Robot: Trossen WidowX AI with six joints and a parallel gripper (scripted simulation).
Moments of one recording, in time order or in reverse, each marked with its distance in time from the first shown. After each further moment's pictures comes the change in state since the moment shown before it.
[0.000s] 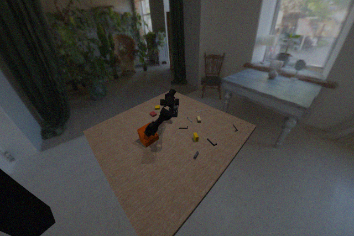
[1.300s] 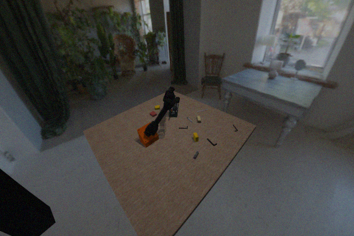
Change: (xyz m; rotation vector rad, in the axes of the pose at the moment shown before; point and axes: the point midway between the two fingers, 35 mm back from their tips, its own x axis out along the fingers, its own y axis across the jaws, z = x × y) arm 0.126 -0.015 0.058 0.188 0.079 -0.259
